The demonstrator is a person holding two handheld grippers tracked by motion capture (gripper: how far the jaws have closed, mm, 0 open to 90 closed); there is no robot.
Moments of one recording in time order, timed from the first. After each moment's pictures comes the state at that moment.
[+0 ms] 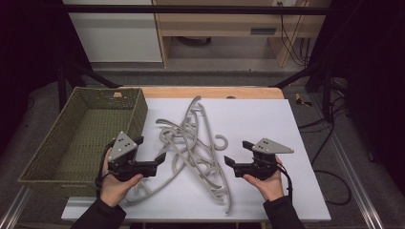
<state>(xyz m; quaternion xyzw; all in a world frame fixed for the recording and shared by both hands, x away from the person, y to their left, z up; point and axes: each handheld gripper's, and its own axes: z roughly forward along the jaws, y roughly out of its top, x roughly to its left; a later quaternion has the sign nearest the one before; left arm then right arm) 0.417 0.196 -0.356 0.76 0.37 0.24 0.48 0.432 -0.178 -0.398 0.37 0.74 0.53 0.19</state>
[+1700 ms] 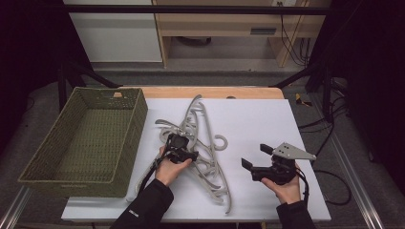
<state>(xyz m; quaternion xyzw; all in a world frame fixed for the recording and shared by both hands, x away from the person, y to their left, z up) 0.517 0.093 -0.454 0.81 0.49 0.12 0.31 0.419 -0.219 -0.399 0.39 0.73 0.53 0.20</state>
